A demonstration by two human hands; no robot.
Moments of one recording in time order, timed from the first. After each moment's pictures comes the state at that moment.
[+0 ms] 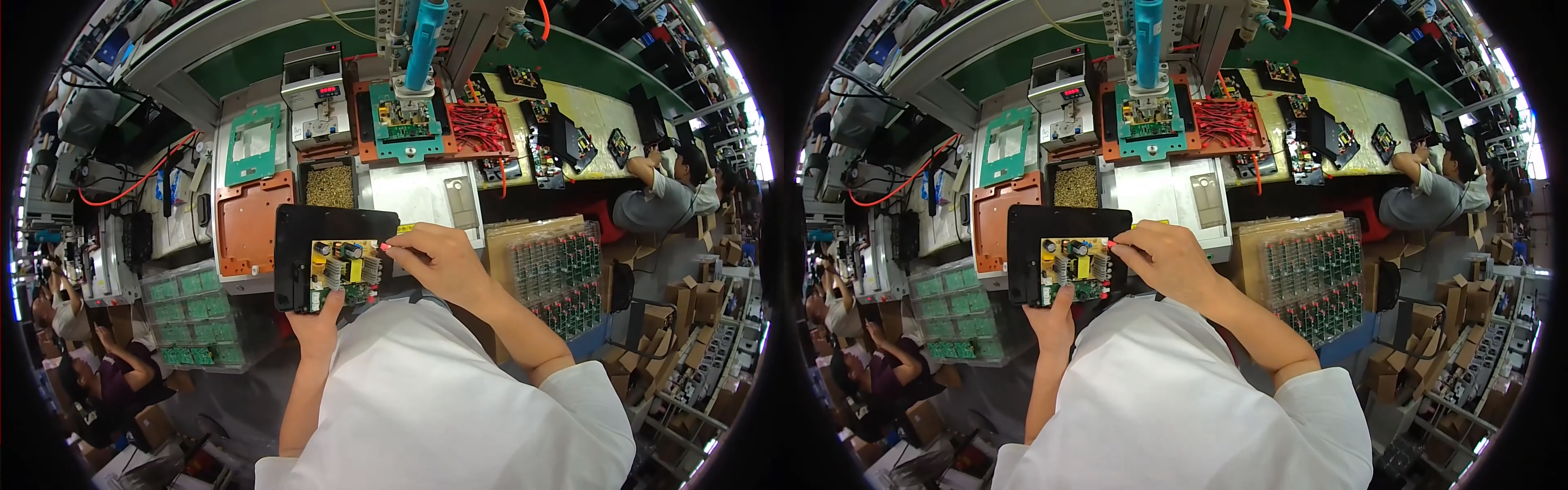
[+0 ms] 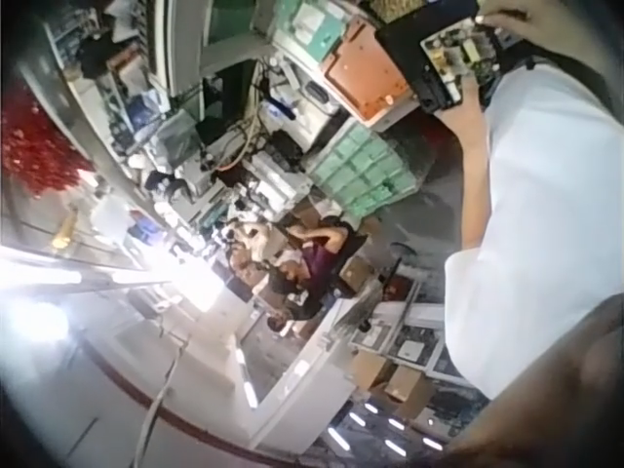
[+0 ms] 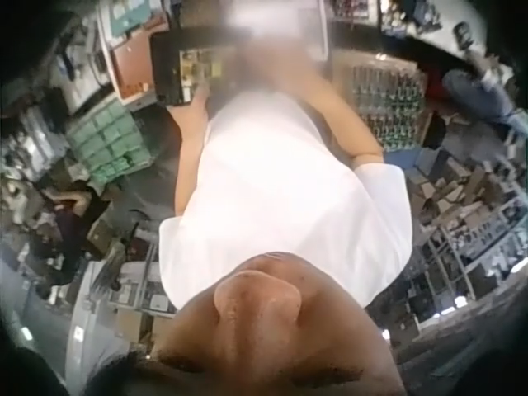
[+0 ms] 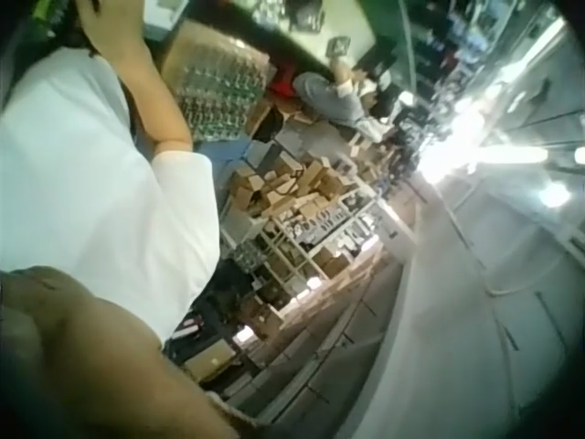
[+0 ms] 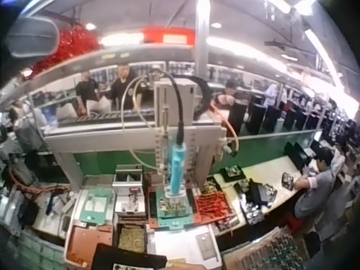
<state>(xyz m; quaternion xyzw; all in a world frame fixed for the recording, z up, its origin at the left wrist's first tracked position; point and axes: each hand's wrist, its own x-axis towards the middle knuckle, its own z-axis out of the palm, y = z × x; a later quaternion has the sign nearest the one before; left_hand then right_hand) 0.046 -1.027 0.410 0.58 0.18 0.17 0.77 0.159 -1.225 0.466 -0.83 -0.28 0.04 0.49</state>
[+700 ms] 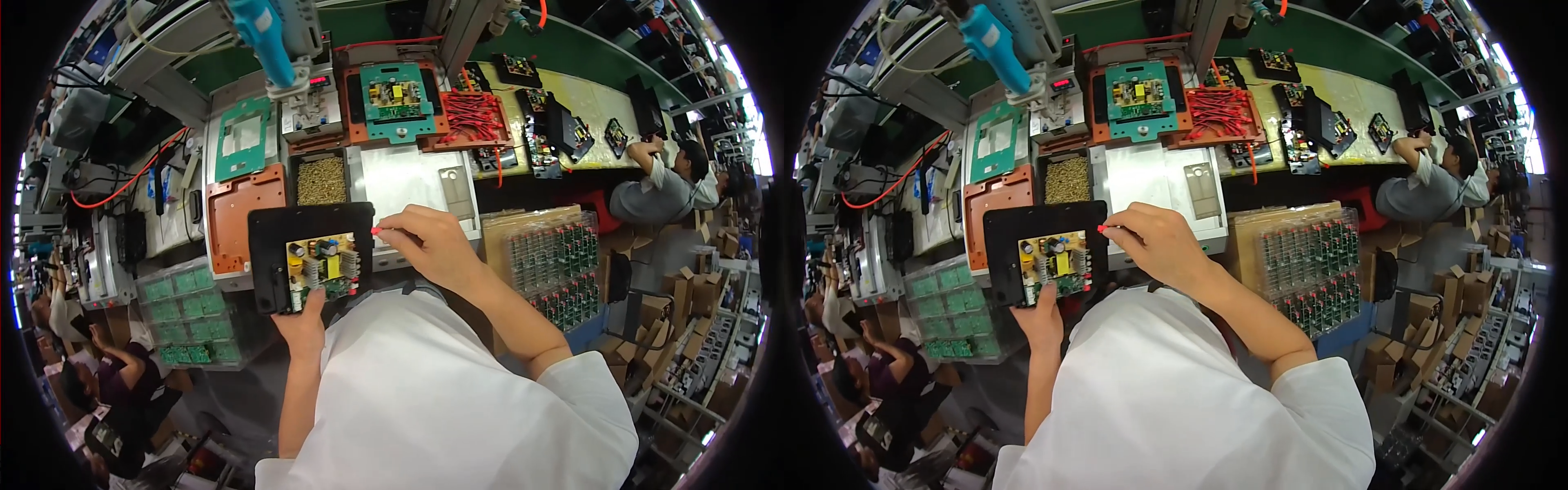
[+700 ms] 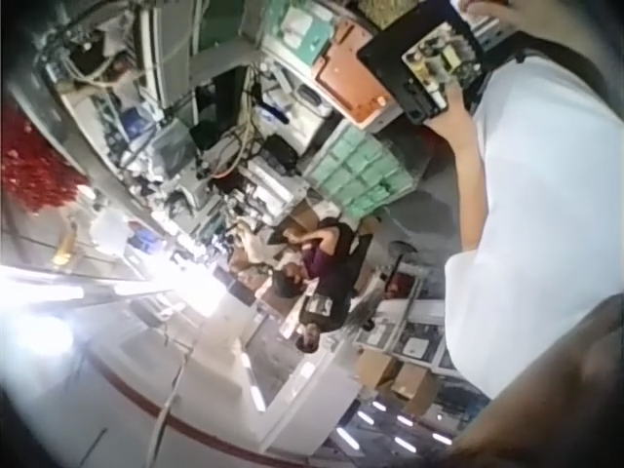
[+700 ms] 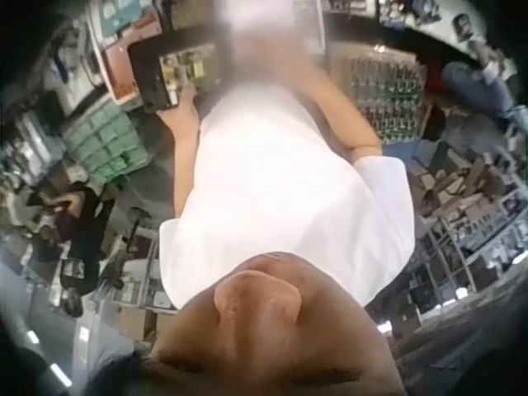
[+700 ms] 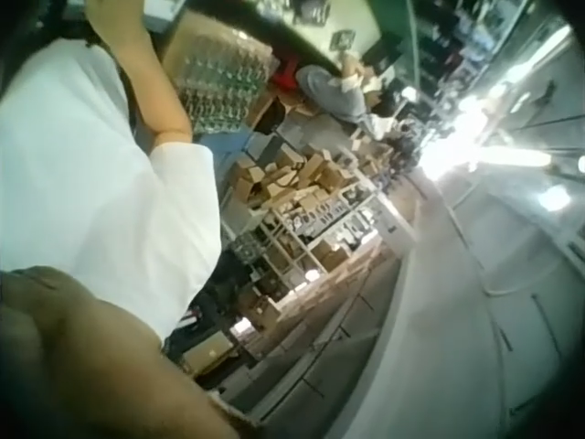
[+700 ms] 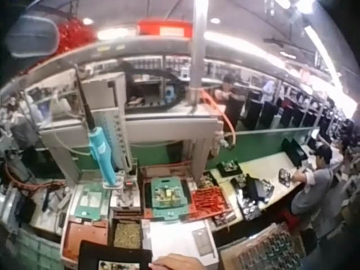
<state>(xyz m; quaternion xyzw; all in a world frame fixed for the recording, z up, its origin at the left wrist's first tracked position) 0.035 -1.016 0.404 0.55 0.19 0.21 0.78 0.166 -1.220 0.464 -0.82 -0.27 0.04 0.51</state>
